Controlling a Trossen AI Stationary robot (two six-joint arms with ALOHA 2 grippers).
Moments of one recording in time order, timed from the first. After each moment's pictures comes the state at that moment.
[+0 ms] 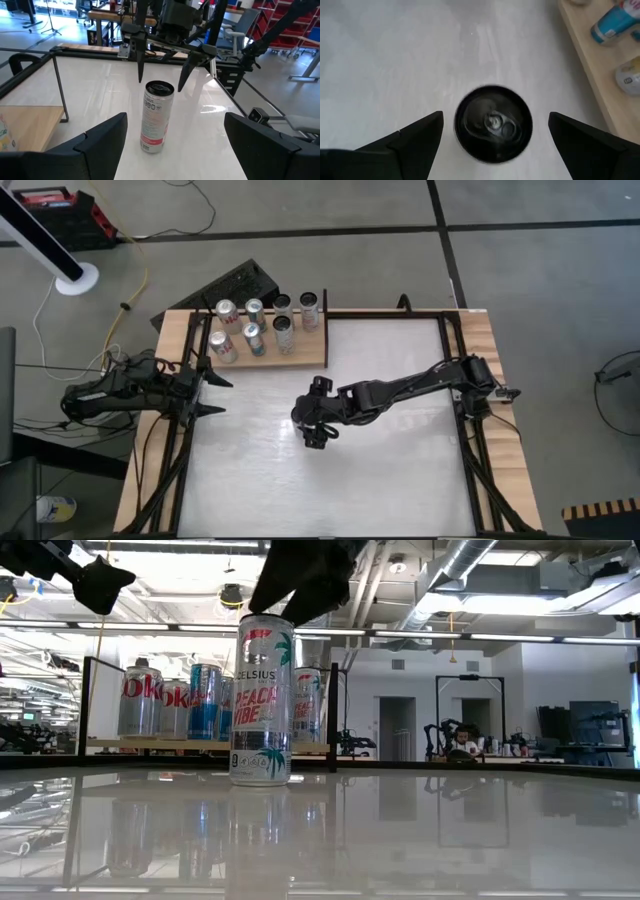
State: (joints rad) left arm 0.08 0.09 0.45 -0.43 0.20 -0.12; right arm 0.20 1.96 1.71 -0.59 0.30 0.19
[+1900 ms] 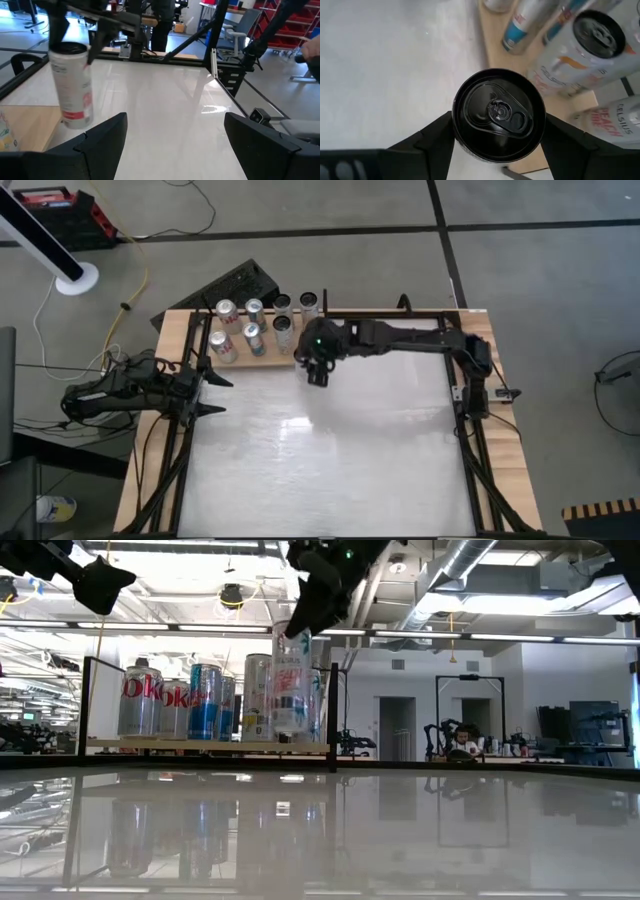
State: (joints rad) left arm 0.08 0.09 0.45 -0.43 0.20 -0.12; right arm -0.14 1.92 1.82 -0.69 0.12 -0.12
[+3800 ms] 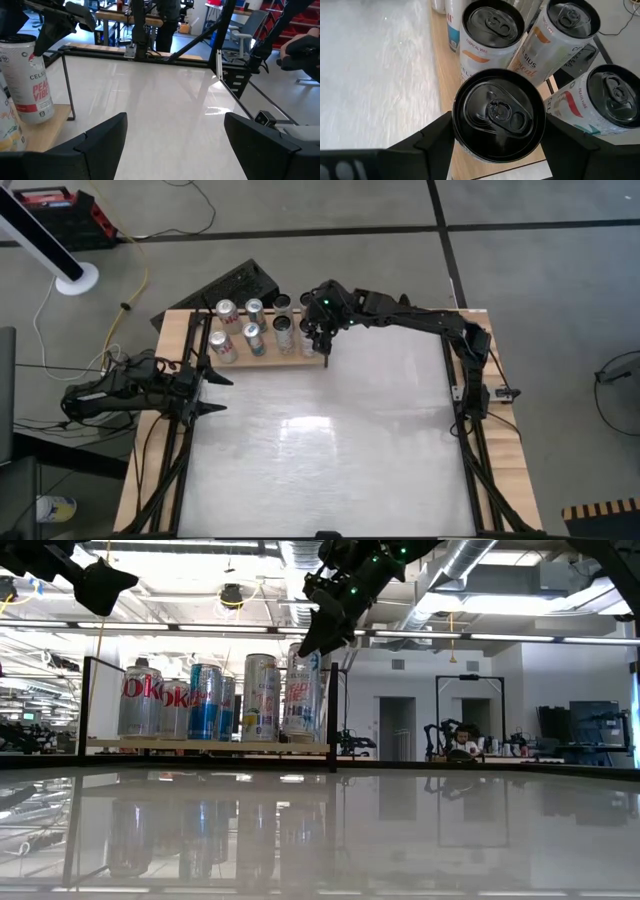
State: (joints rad) left arm 0.08 0.09 0.45 -0.43 0.17 -0.13; right arm -0.38 1.94 1.81 -0.62 -0.03 -0.23
